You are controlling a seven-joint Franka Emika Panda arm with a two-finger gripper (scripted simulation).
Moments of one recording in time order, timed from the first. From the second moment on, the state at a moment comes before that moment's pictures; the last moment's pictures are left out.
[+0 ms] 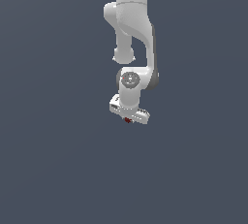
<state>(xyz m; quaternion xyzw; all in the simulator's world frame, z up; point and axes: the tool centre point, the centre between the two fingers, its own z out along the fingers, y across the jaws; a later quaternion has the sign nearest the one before) -0.034 0.023 0.017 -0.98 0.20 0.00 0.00</state>
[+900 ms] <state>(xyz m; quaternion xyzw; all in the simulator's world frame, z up) -0.034 0.017 0.036 -0.98 0.20 0.00 0.00</state>
